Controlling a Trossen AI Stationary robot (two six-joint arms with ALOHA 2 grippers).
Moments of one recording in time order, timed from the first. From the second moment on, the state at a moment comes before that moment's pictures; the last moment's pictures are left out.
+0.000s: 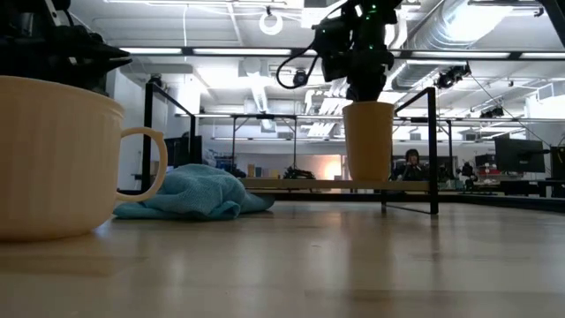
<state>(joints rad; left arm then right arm) 0.08 0.06 0.01 0.06 0.07 -0.94 -0.48 1.81 1.68 -1.30 -0.09 -0.39</state>
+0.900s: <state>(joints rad) 0.08 0.06 0.01 0.06 0.09 -0.94 -0.48 1.86 1.76 -1.32 -0.11 -0.38</state>
